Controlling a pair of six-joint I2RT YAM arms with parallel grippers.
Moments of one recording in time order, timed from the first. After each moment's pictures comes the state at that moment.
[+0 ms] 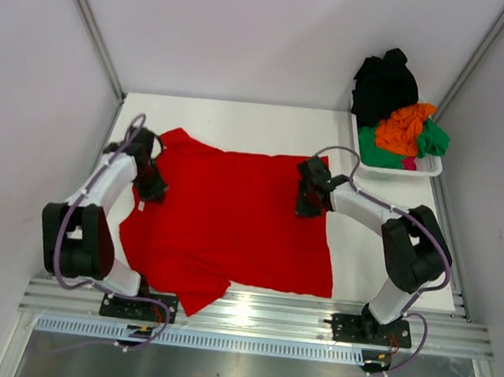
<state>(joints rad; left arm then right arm) 0.02 1.49 1.00 -0.90 -0.02 -0.56 0.56 1.71 1.06 -0.47 0.07 0.61</state>
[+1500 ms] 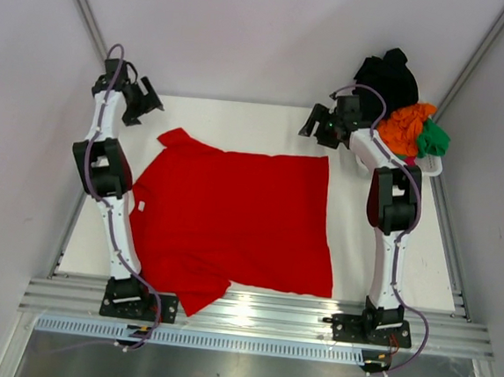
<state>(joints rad) 0.23 2.40 2.30 -0.78 0.18 -0.43 0.21 2.26 1.90 -0.34 -0.26 0.47</state>
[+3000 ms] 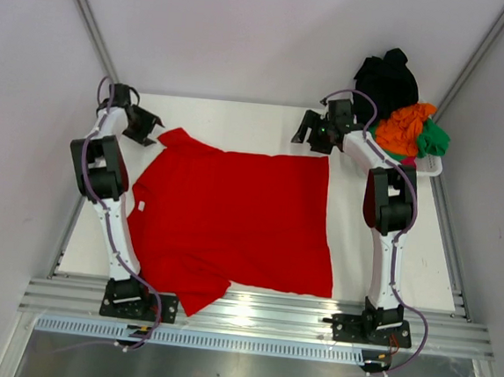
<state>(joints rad) 0.26 2.34 1.92 -0.58 0.21 -0.97 0.25 2.27 1.87 -0.37 -0.28 0.45</state>
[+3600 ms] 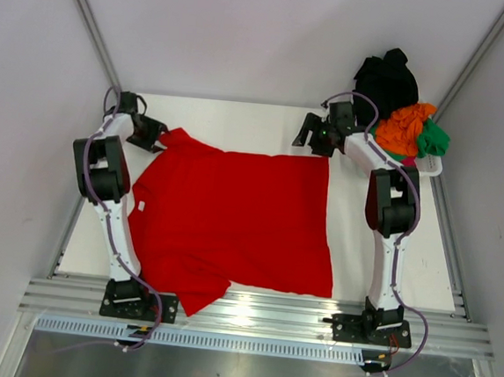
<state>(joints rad) 0.22 2.30 1.81 -0.56 0.22 -1.06 0.25 2.23 1.81 -0.37 -0.28 0.45</state>
